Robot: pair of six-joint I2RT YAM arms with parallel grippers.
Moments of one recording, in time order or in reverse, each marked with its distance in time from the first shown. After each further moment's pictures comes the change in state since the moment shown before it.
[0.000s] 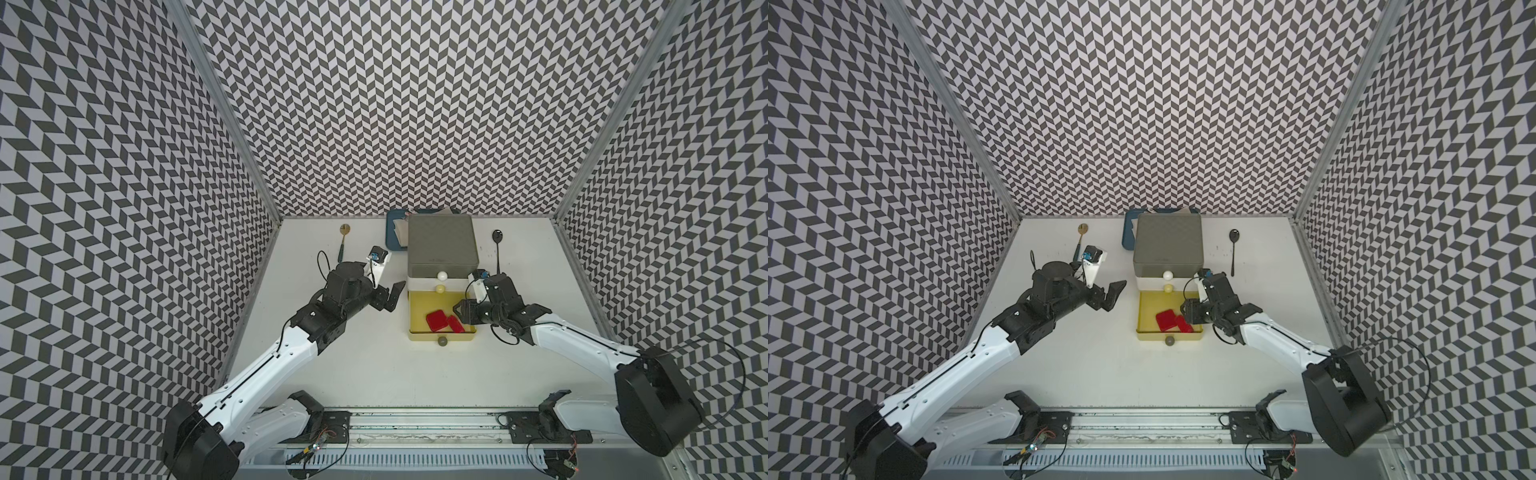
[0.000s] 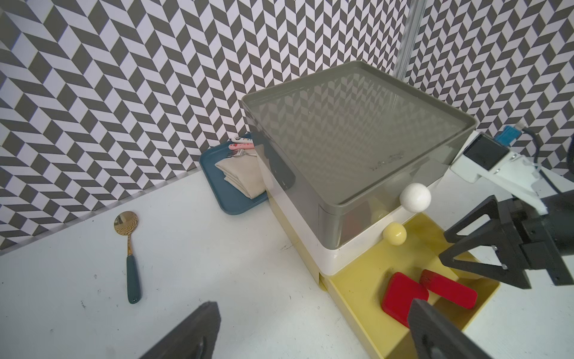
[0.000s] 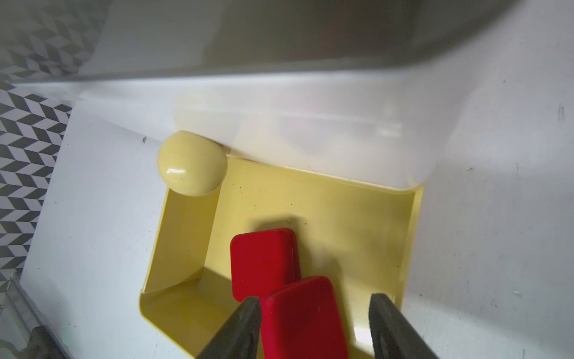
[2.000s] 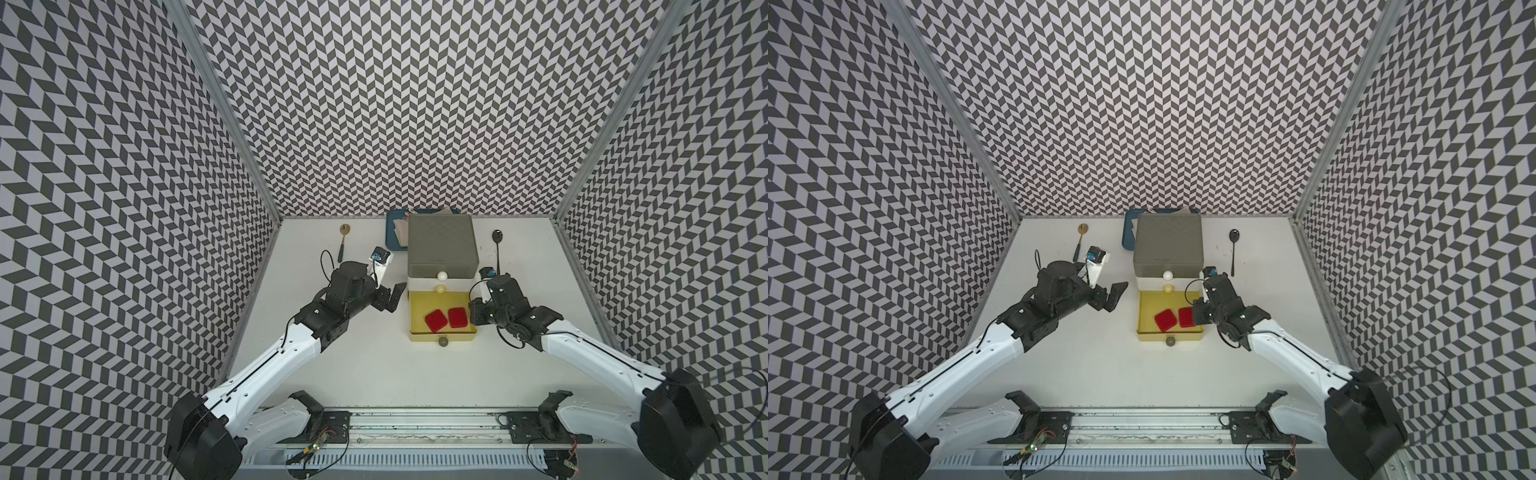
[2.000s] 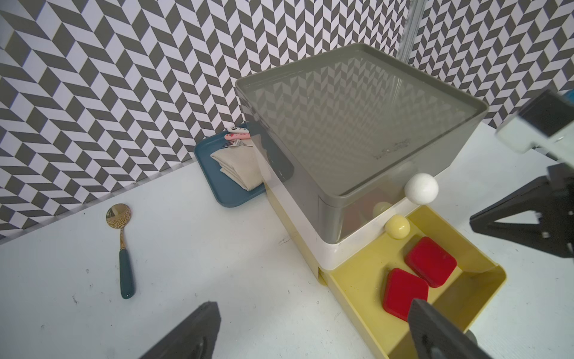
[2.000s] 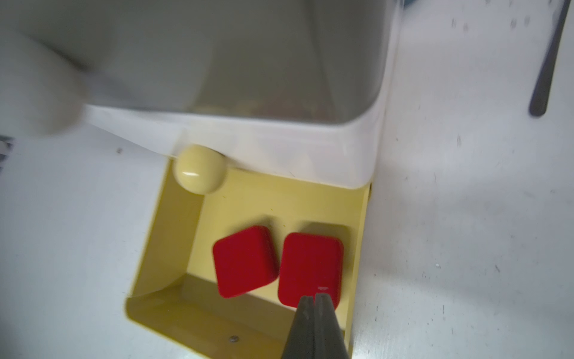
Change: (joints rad) left arm 0.000 0.034 0.000 -0.001 0.003 -0.002; right arm 0.053 -0.181 0.027 -0.132 0.174 -0.030
